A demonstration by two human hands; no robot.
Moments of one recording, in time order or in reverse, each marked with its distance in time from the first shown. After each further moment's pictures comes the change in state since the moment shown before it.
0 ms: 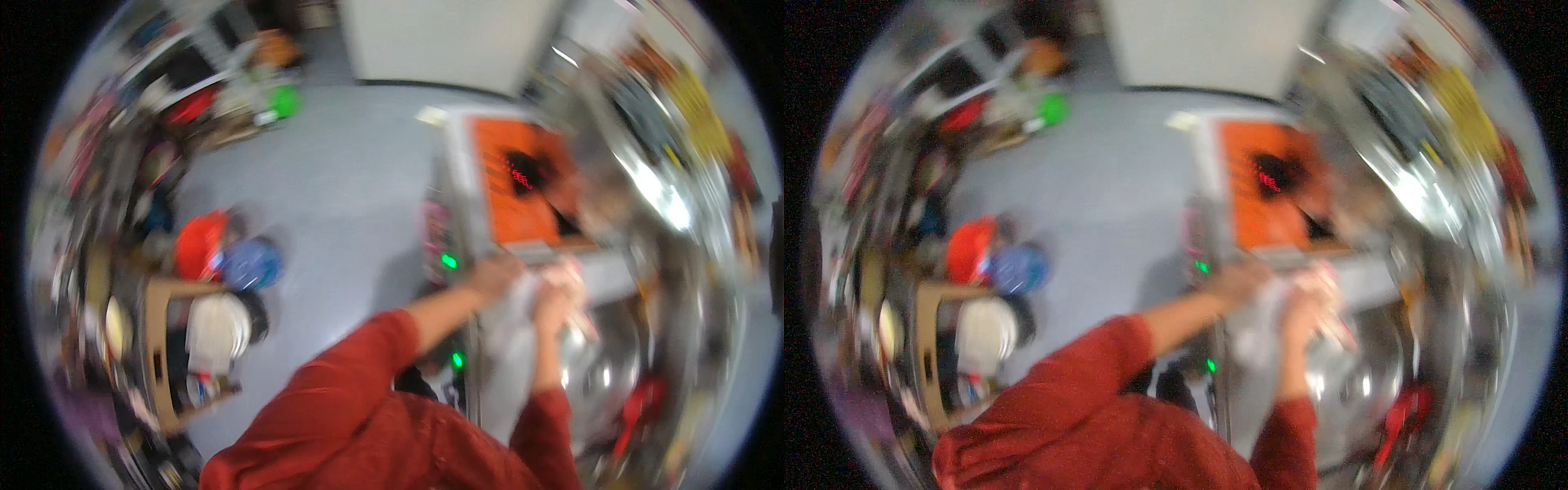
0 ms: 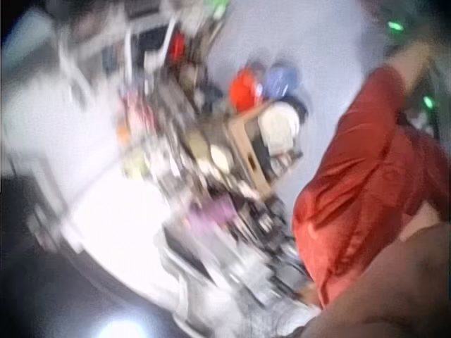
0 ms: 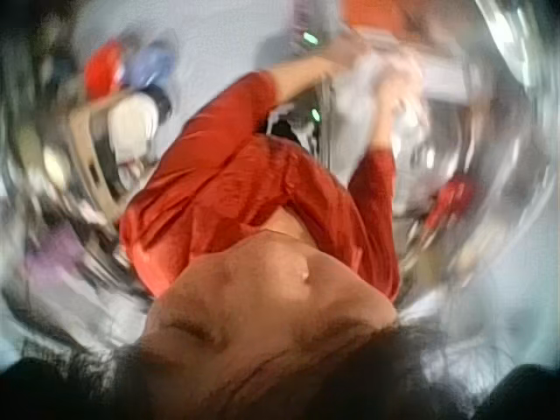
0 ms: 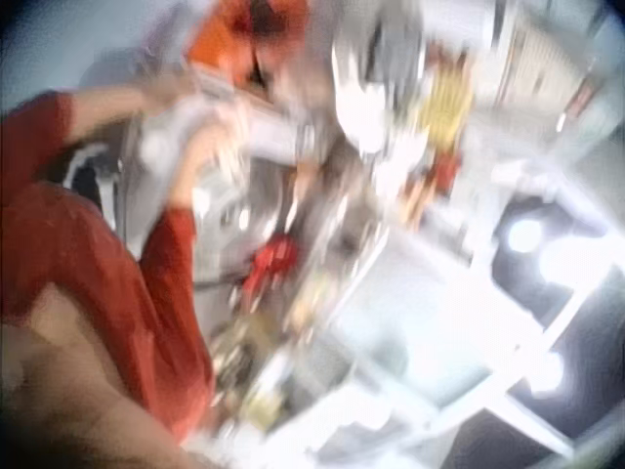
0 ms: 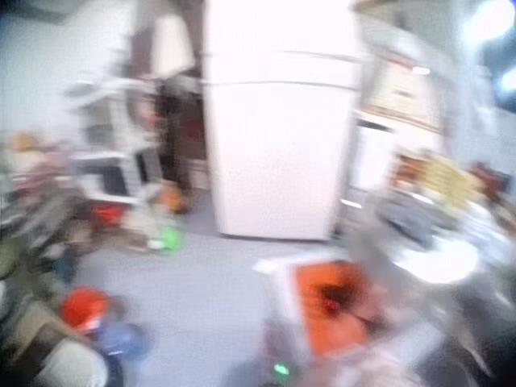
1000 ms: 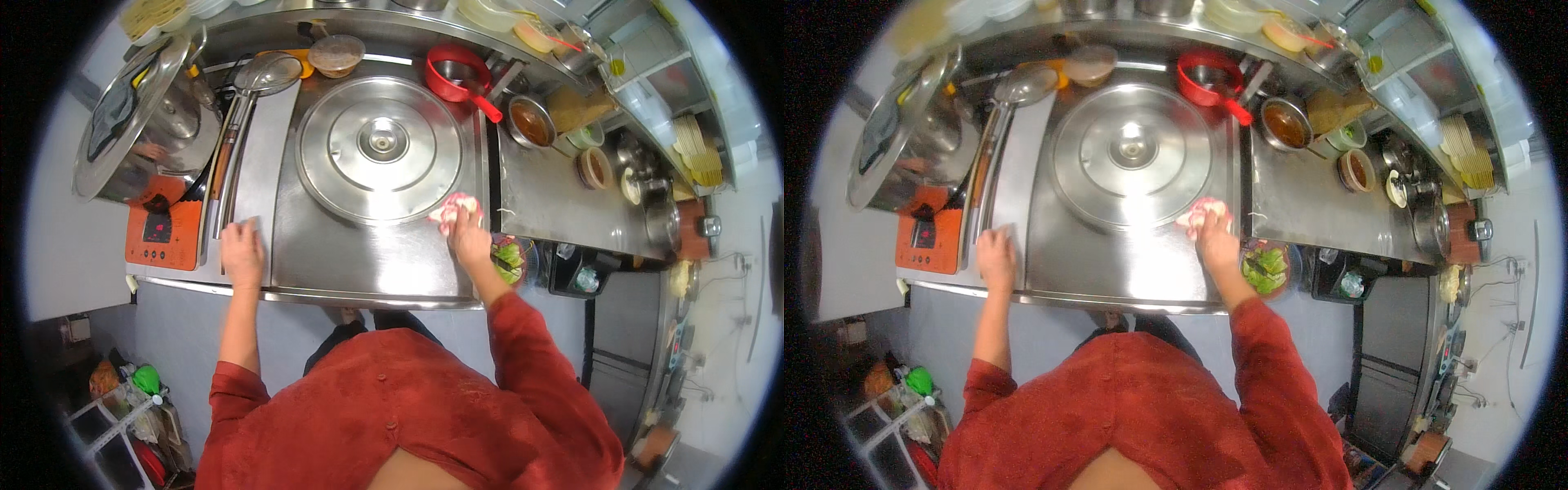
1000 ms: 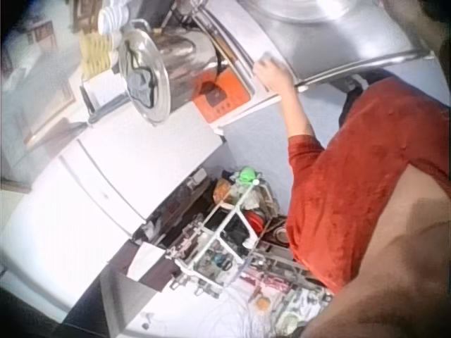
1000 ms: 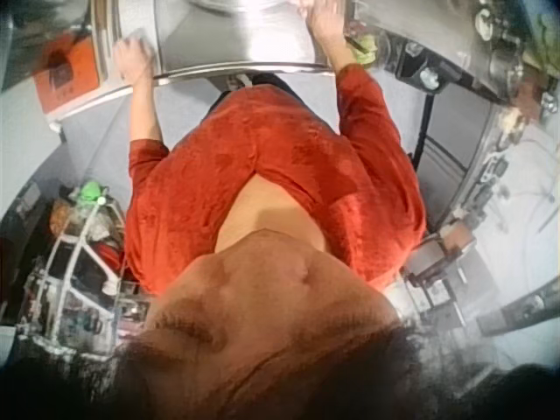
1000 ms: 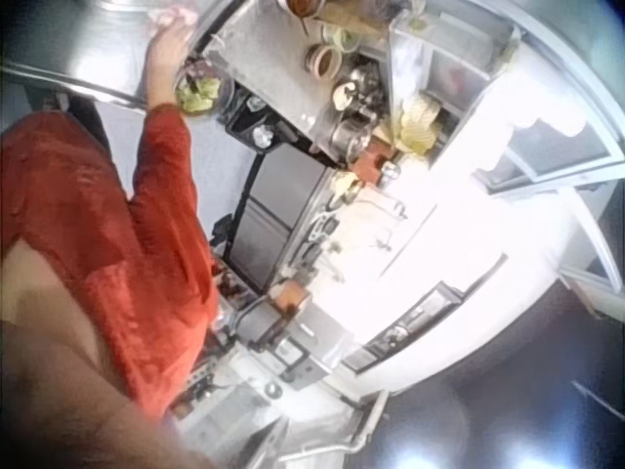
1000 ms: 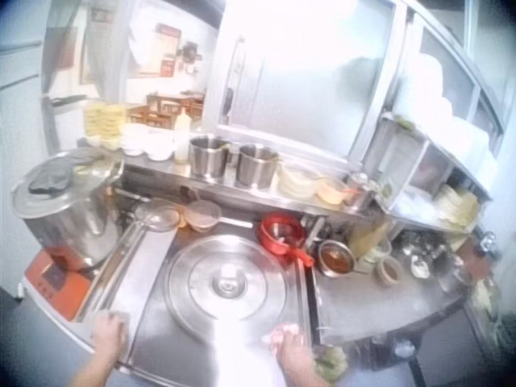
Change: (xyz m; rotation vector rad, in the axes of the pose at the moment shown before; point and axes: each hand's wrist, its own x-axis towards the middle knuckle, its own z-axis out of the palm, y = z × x) left_hand 0.015 0.065 -0.056 0.141 -0.088 0.532; right_hand -0.342 0.115 -0.187 0.087 -0.518 1.081
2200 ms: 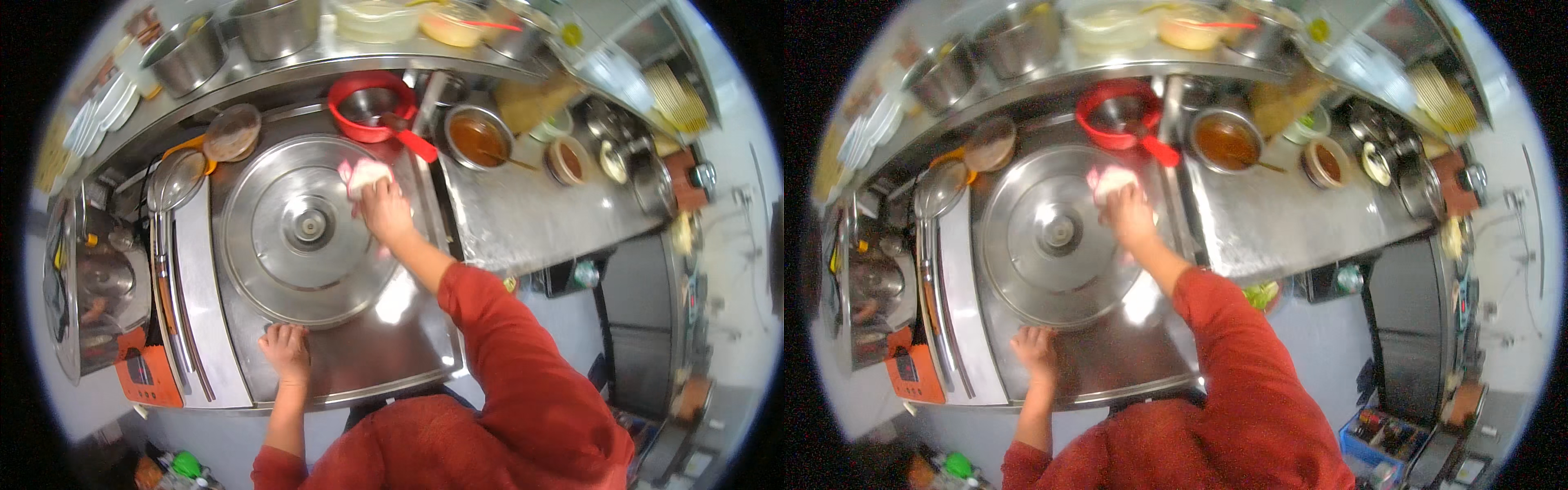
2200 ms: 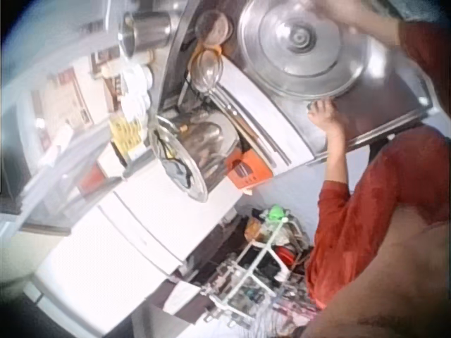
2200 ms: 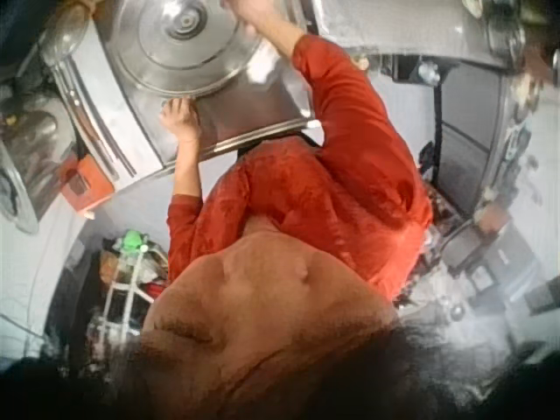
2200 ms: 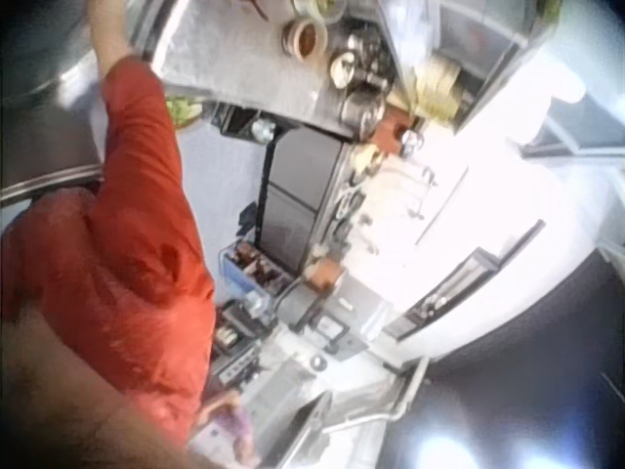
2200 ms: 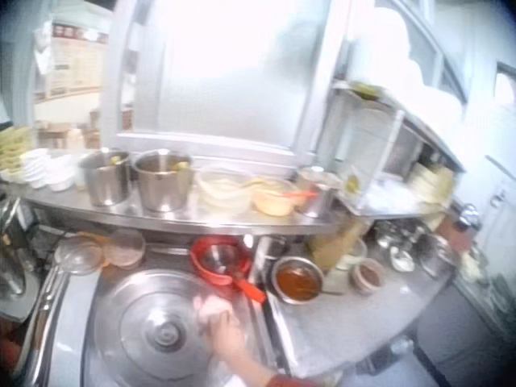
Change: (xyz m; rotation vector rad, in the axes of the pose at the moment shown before) left_hand 0.014 0.148 0.076 -0.180 0.022 0.281; right_hand 0.200 -0.039 0.008 0.176 0.363 -0.171
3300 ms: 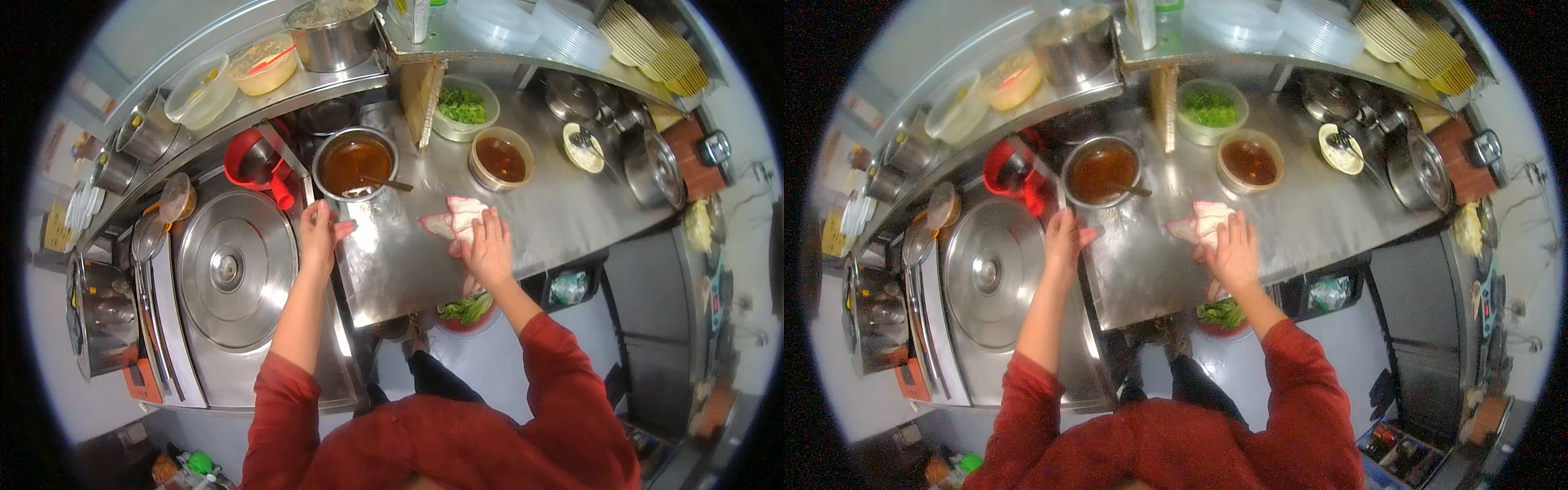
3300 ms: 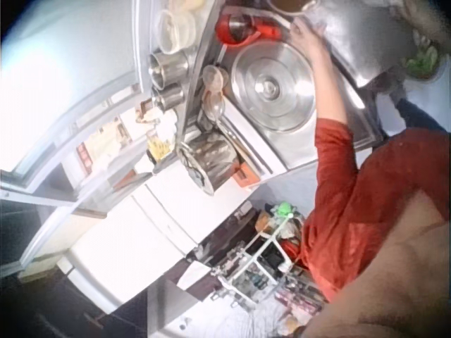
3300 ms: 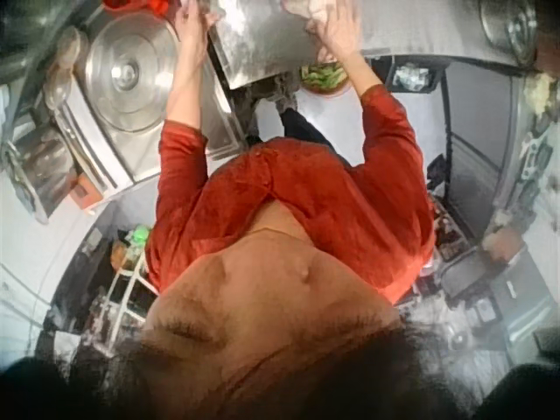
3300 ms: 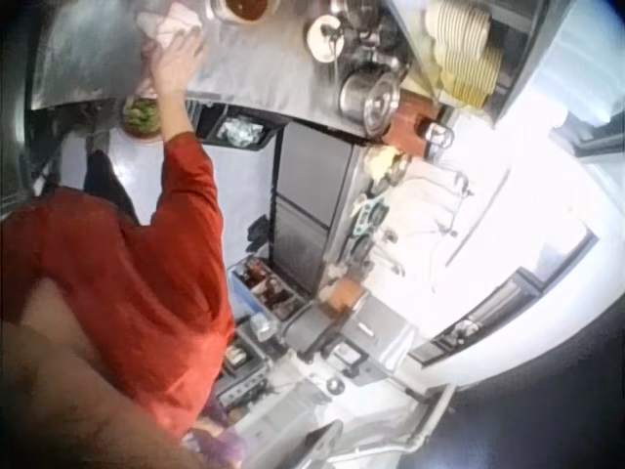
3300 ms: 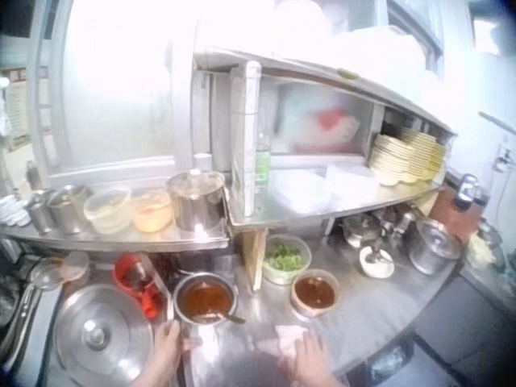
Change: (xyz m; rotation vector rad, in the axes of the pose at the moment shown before) left_hand 0.262 0.294 0.137 -1.620 -0.258 -0.962; right_hand -0.152 0.371 -0.150 -0.099 -0.056 0.149
